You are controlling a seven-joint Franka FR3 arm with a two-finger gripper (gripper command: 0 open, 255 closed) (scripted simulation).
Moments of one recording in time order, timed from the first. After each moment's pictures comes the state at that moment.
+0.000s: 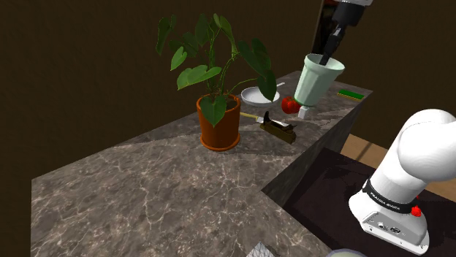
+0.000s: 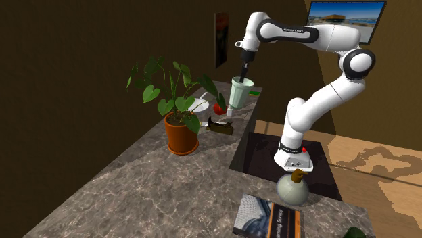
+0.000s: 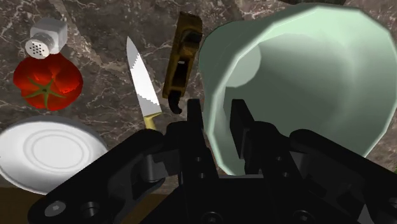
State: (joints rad) arm -0.03 -0.79 -0.26 -2.30 -0.01 1.65 -0.34
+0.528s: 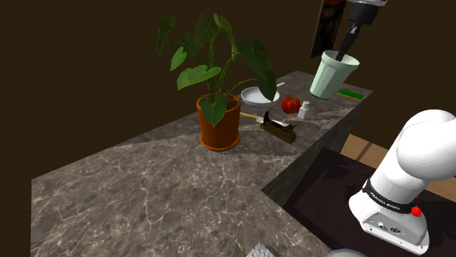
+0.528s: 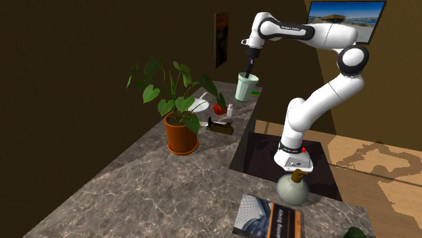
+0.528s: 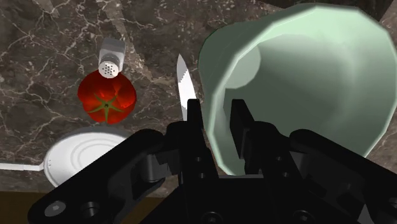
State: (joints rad) arm -0.07 -0.73 -0.44 -2.22 -0.10 1.63 -0.53
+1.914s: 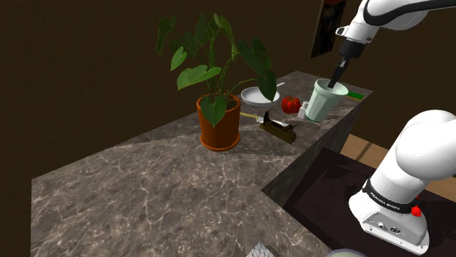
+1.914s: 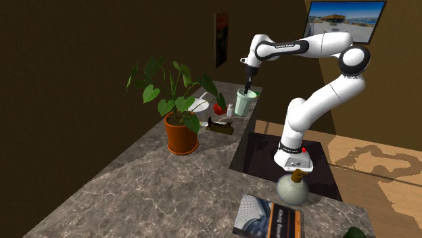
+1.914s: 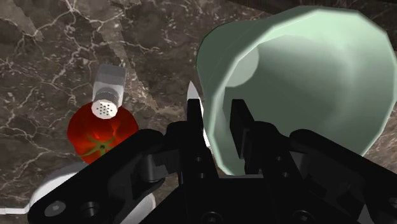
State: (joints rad) arm -0.10 -0.75 -0.51 -2.50 -0.15 1.89 -0.58
